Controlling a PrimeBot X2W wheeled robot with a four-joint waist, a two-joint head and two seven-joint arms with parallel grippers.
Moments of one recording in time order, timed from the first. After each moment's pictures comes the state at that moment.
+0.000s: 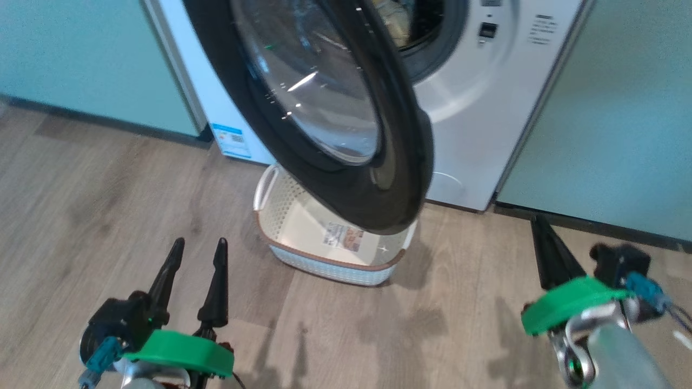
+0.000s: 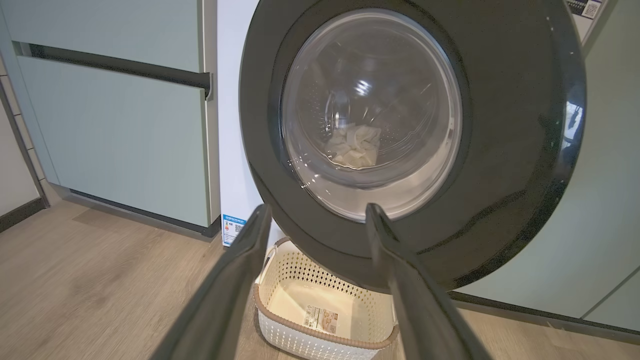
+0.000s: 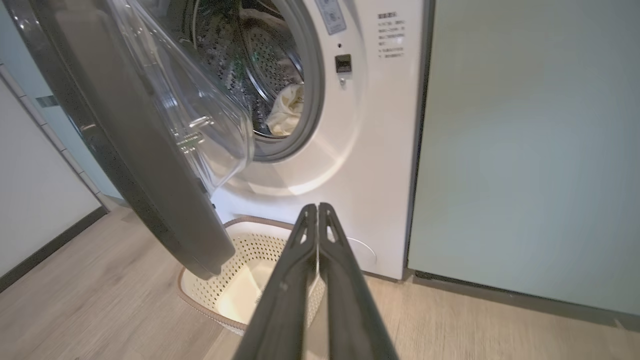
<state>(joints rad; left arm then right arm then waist) 0.09 0.14 -0.04 -0.09 -0.32 0.04 -0.24 -0.26 -0.05 0.22 0.44 0.25 0.13 -0.25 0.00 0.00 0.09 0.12</state>
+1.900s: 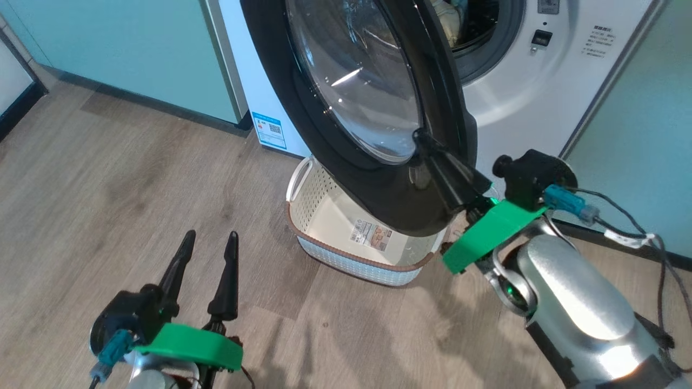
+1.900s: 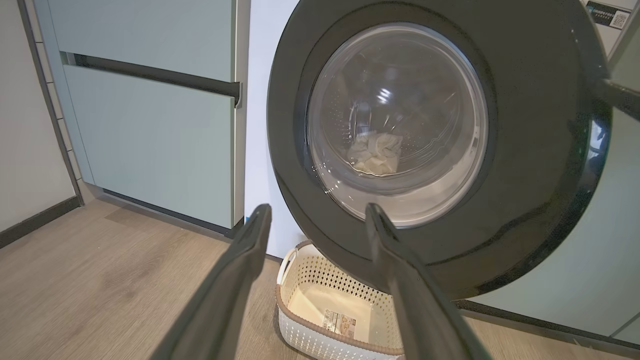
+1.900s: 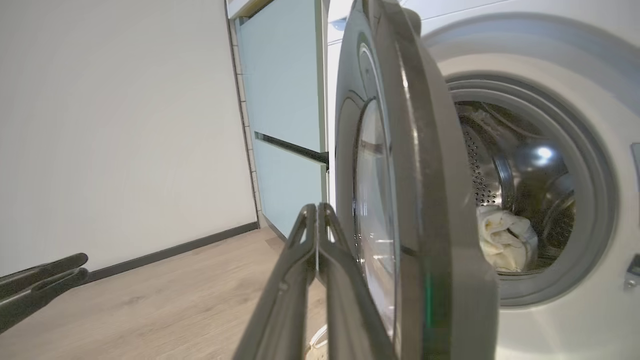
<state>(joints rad) 0.06 0.13 -0.07 -0.06 -0.31 0.03 -0.25 -0.61 -0.06 0.66 0.38 0.41 0.13 -0.26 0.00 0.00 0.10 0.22</state>
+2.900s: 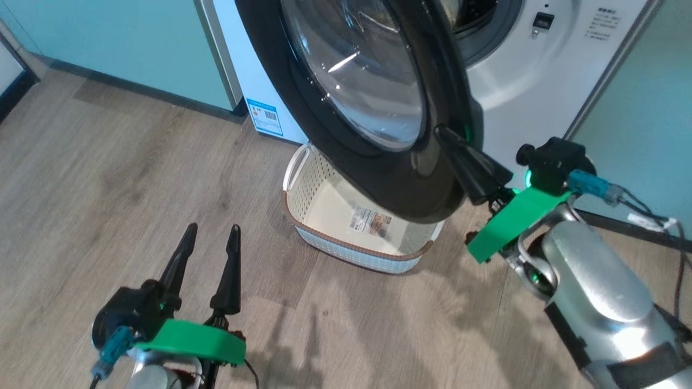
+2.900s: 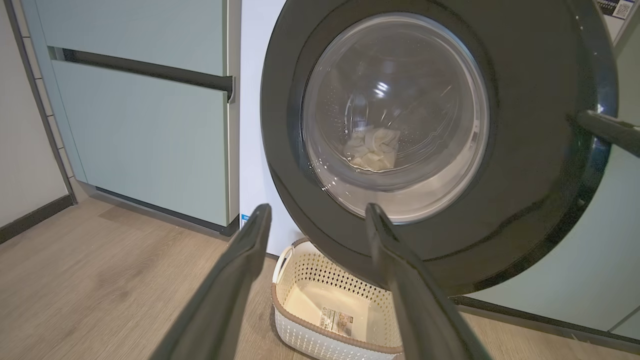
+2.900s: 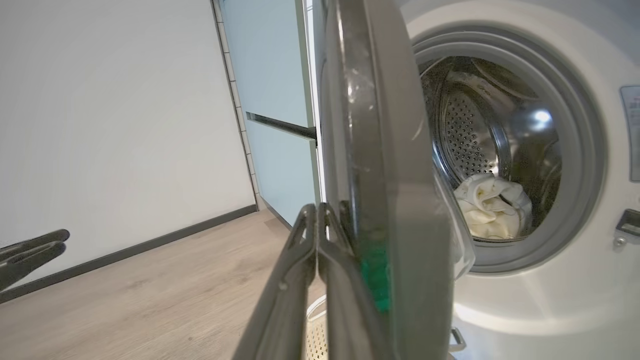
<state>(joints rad) 0.05 0.12 -0.06 -0.08 -0.30 0.03 -0.25 -0.63 -0.06 0.56 0.49 0.37 0.13 -0.26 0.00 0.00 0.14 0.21</state>
